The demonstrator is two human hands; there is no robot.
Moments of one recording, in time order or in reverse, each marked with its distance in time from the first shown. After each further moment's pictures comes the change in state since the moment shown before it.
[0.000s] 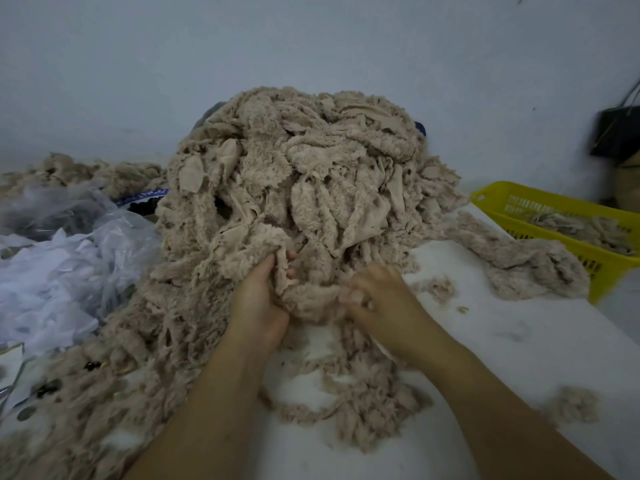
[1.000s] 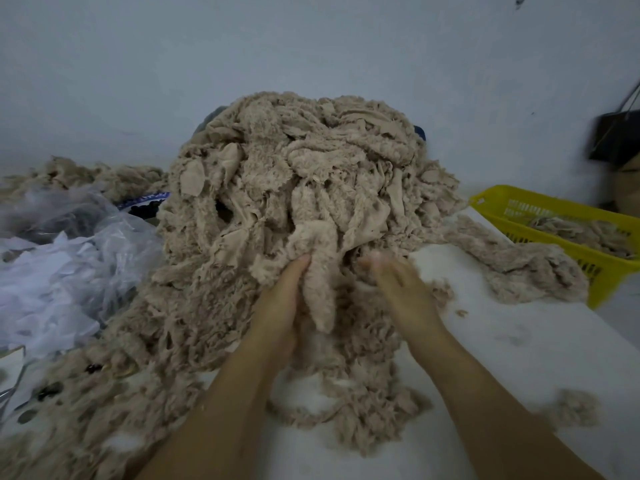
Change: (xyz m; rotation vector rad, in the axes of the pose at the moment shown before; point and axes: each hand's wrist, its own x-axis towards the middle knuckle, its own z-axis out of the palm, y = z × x) left_hand -0.012 -0.015 0.003 0.473 -0.092 0.088; right_hand 0.002 -0.009 -0.012 0.610 0.197 0.331
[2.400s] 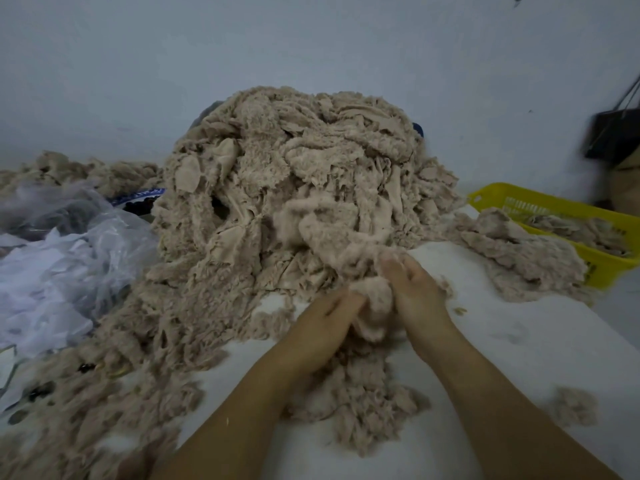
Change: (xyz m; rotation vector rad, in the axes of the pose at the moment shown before) left_hand -0.015 -0.025 0.015 0.620 -0.413 0.236; right_hand 0.009 0.016 -0.004 0.217 0.138 0.127
